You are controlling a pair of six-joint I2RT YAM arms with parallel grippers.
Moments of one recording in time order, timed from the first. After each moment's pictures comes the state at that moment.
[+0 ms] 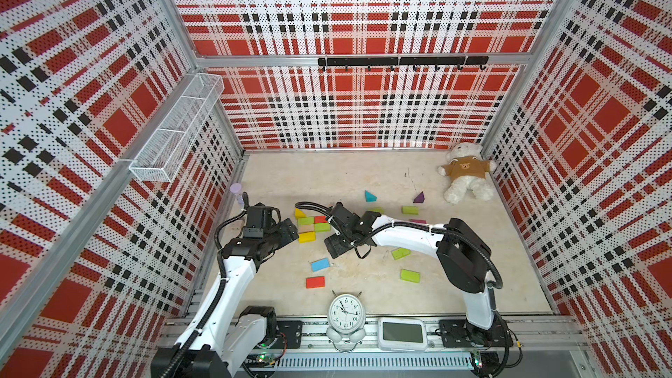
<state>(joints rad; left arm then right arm) -0.04 0.95 0.68 -0.63 0.12 -0.56 1.02 2.05 1.53 -0.61 0.07 0.41</state>
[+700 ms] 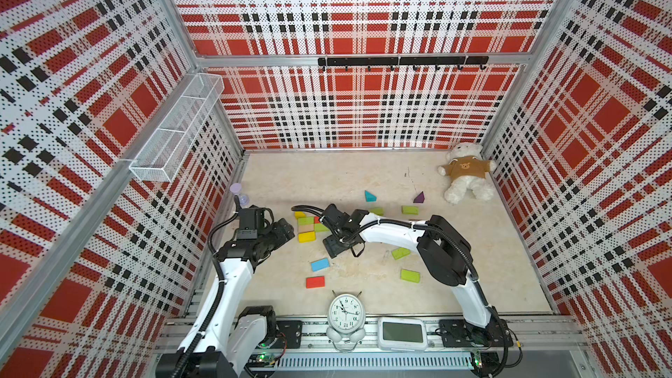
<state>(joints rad) 0.04 0.94 0.66 -0.64 0.18 -0.58 1.02 2.17 1.64 -0.69 0.08 0.42</state>
